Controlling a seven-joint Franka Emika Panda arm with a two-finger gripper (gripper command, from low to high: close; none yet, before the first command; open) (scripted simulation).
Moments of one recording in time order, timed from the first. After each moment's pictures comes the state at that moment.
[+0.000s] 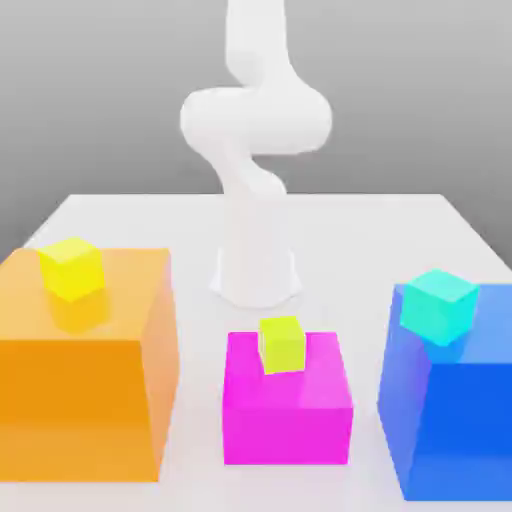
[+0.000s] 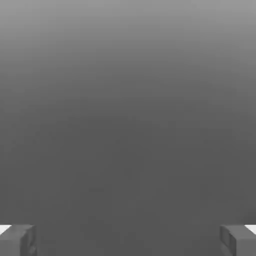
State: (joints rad) arm 0.01 -0.73 0.08 -2.33 -0.01 2.30 0.85
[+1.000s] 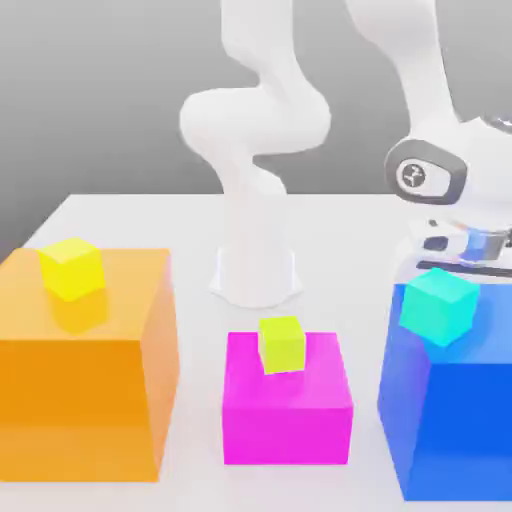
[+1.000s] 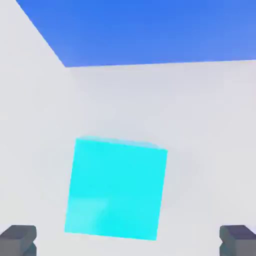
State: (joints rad) arm 0.15 0.07 0.70 -2.77 -0.16 2.82 1.96
